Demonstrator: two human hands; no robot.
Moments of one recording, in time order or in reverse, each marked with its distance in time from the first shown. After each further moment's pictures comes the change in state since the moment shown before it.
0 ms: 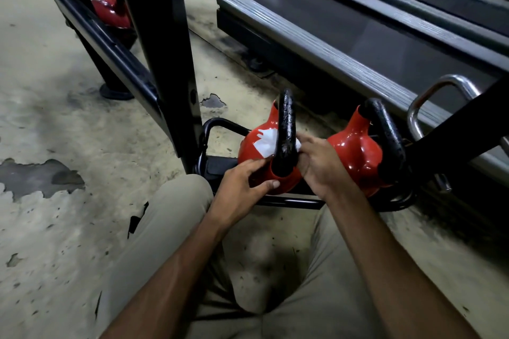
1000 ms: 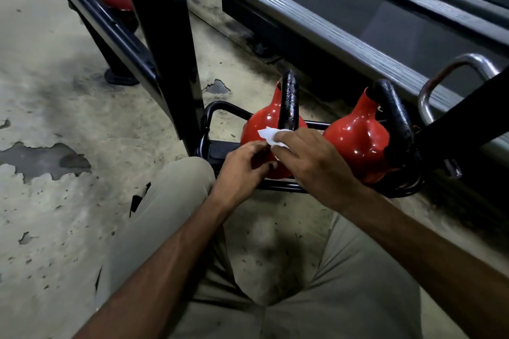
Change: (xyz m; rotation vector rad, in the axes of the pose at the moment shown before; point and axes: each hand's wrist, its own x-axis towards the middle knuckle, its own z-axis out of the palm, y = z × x) left_hand -0.001 -0.002 0.009 0.047 0.064 0.015; right_hand -0.038 0.010 -0.014 -1.757 -0.182 -1.270
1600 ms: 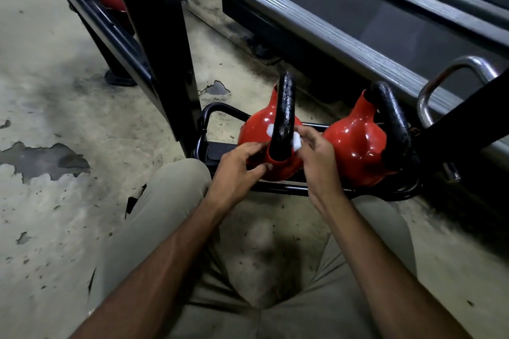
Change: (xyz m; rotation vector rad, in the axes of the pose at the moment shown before) left_hand 0.003 0.000 0.001 -0.007 0.022 0.018; right_hand 0.010 -0.010 0.020 1.344 0.294 1.193
